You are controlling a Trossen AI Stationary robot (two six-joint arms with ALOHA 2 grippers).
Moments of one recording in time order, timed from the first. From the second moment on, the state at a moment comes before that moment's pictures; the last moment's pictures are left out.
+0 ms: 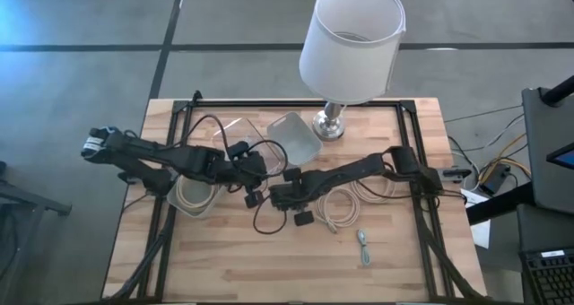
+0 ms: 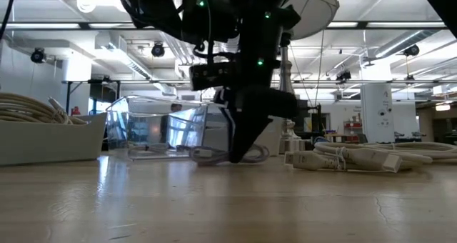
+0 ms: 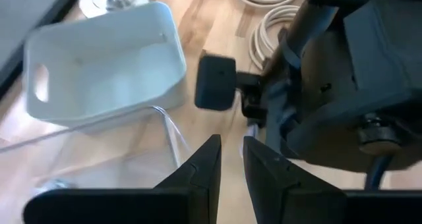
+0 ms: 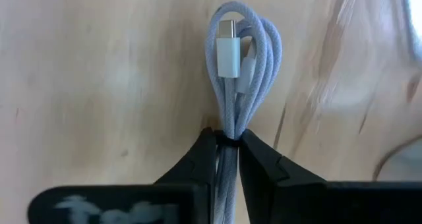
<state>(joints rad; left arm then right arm) -0.19 1.33 1.18 -0.67 -0.35 -0.39 0.13 2.20 1.64 -0.80 0.16 -0.10</state>
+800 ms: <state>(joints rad) -0.19 1.35 1.11 -0.57 -0.16 -0.41 0.20 1.79 1.35 -0.80 0.40 0.11</state>
